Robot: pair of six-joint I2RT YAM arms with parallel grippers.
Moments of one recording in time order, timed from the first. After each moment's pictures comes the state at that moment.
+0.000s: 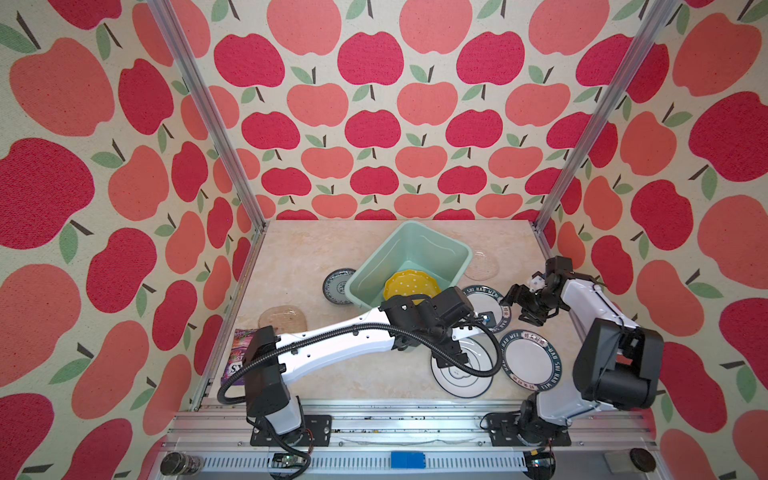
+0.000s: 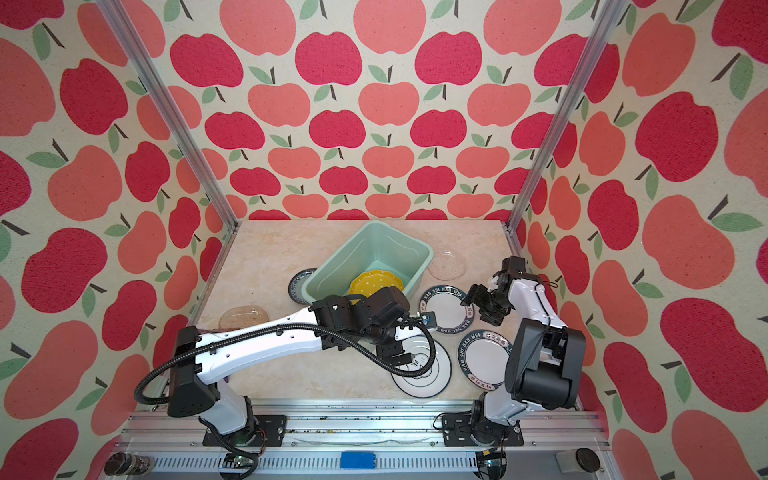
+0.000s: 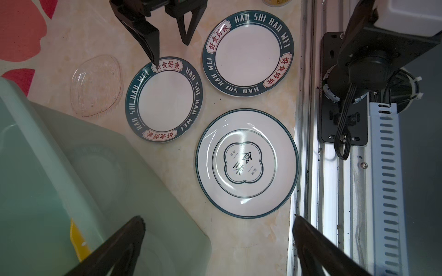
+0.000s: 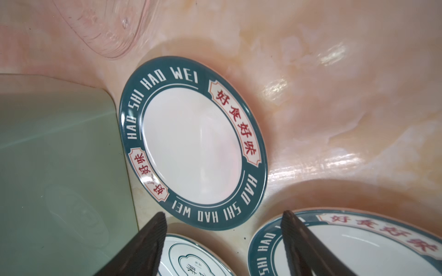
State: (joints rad) left arm -1.22 1.70 1.58 -0.77 0.00 0.33; right arm -0.19 1.57 1.04 -0.84 -0.39 0.27
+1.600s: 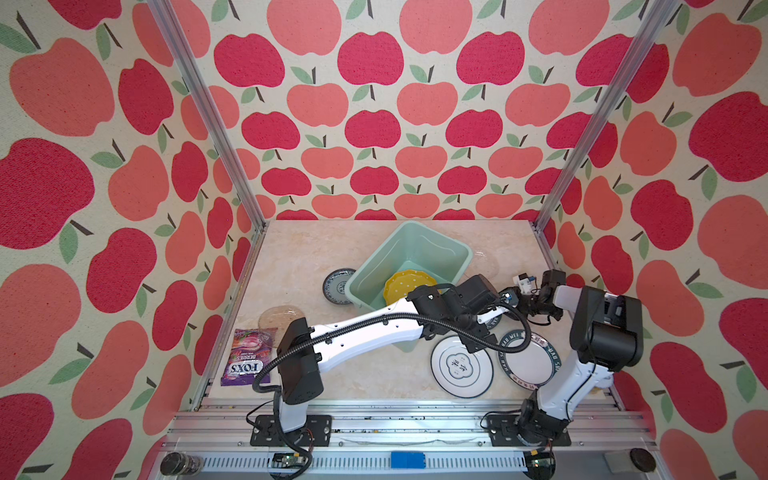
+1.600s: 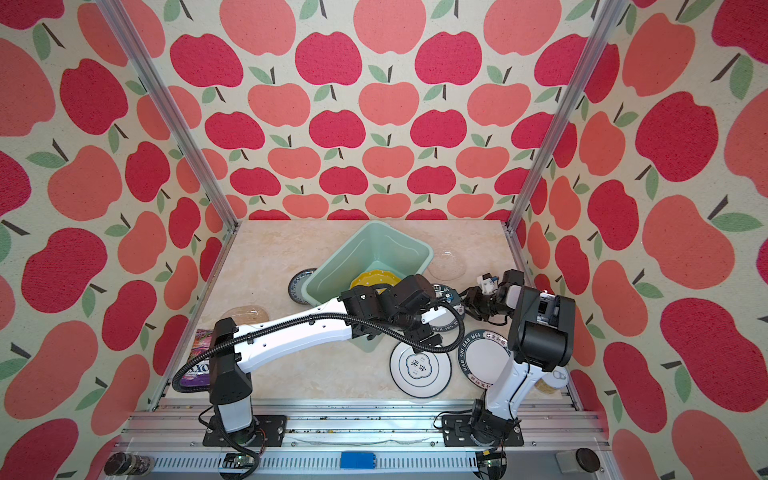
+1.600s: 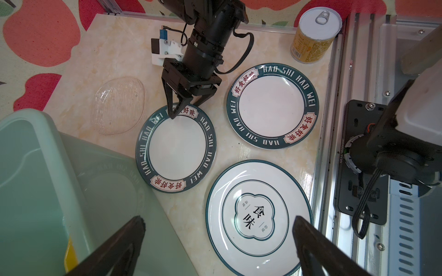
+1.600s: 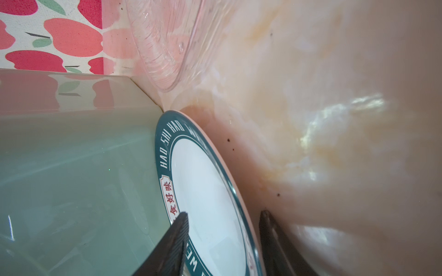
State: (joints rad) left arm -1.21 1.87 1.82 -0.75 -0.06 0.19; right arm -0.24 1.83 0.94 -0.41 -0.86 0.20
